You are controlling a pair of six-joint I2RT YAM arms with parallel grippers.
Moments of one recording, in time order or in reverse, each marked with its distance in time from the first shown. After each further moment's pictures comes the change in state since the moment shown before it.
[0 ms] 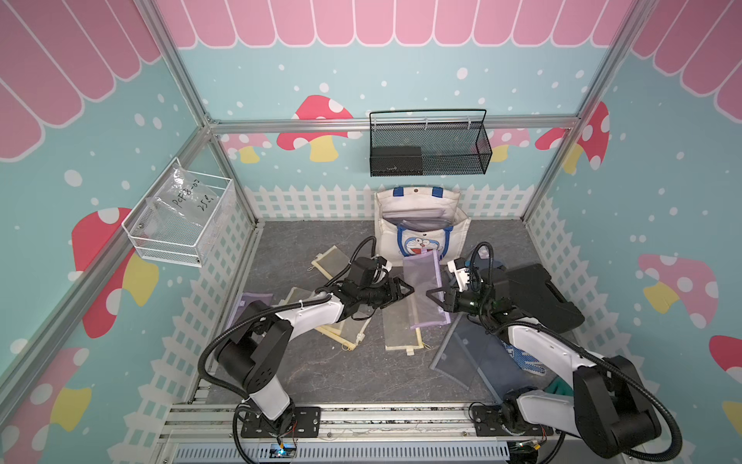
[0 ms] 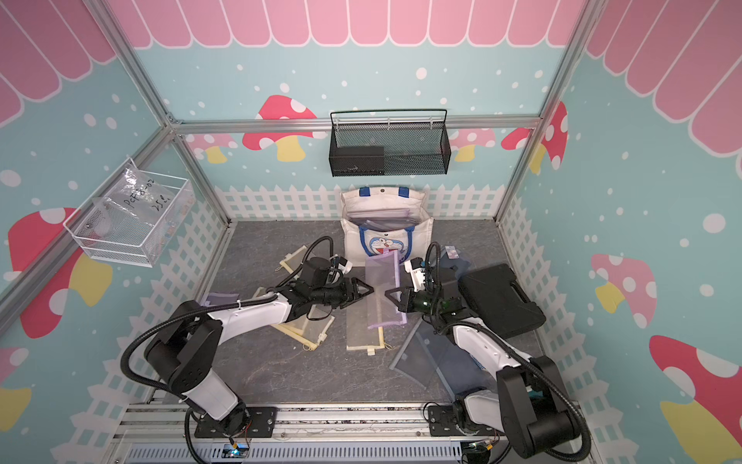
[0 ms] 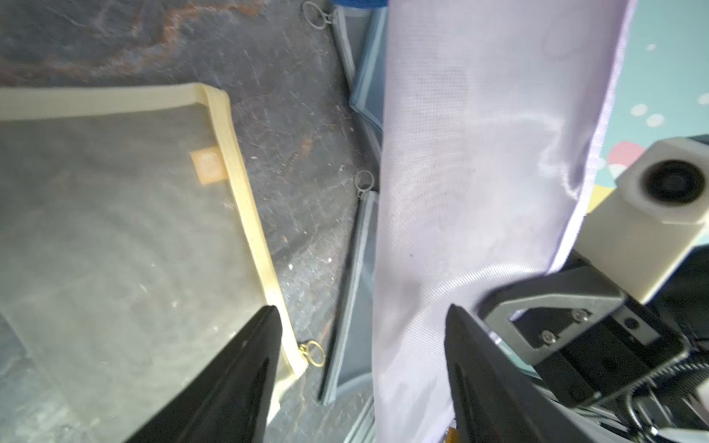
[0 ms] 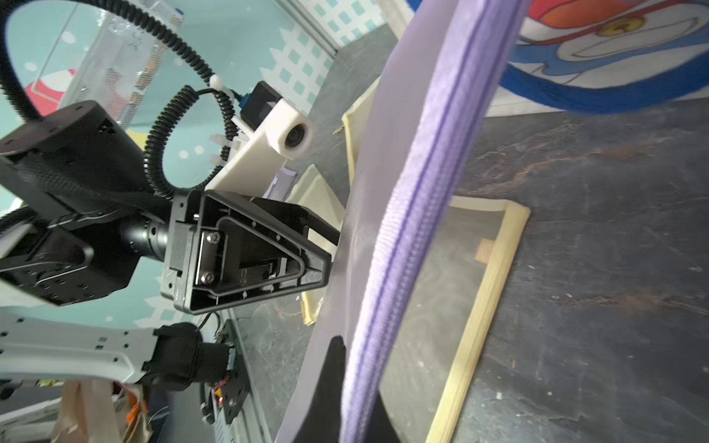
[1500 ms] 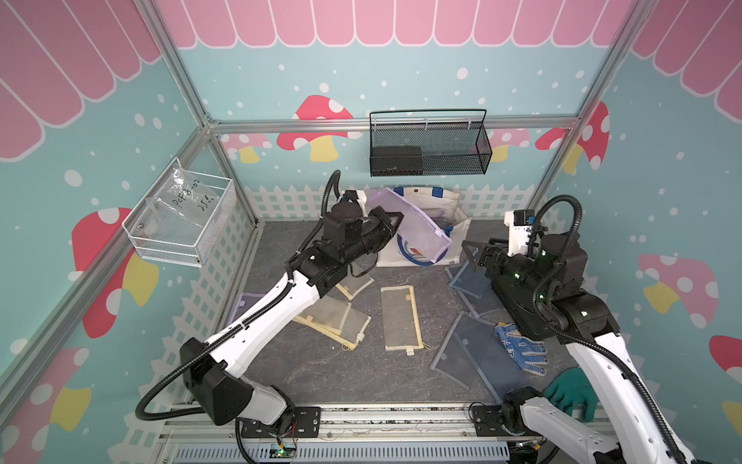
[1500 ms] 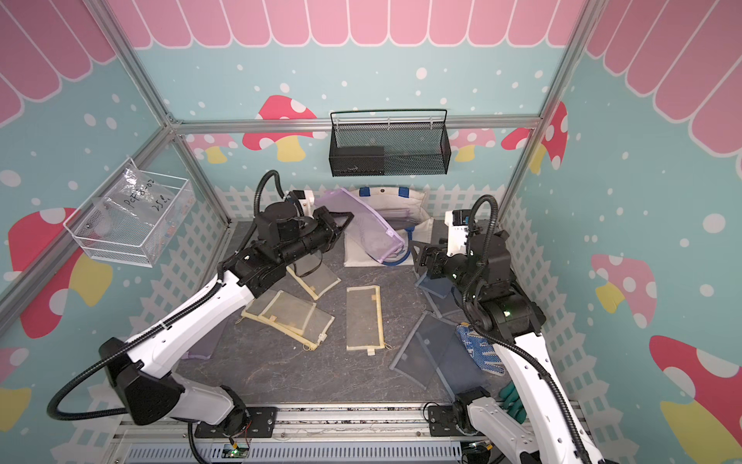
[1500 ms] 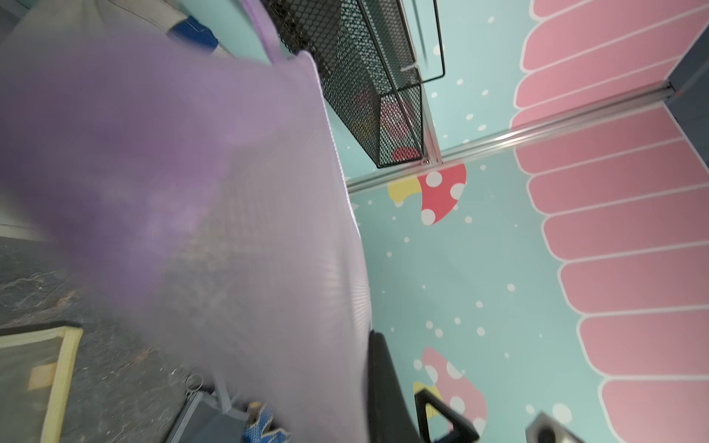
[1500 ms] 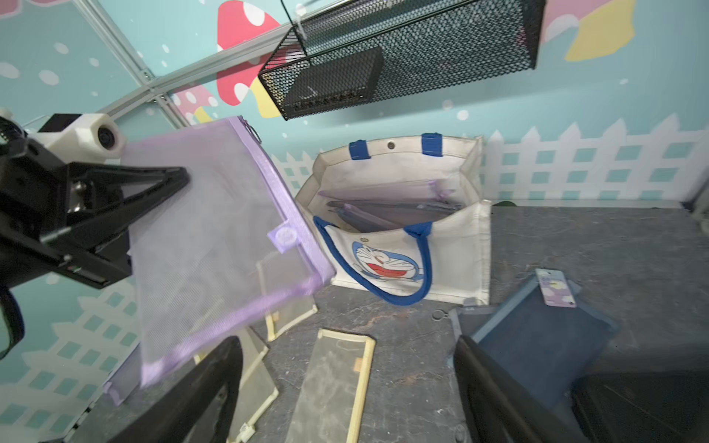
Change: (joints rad) left arm -0.029 -0.007 0.735 -0.380 -0.521 -0.247; right arm 0.000 -0.266 0.631 -0.716 0.653 -0.245
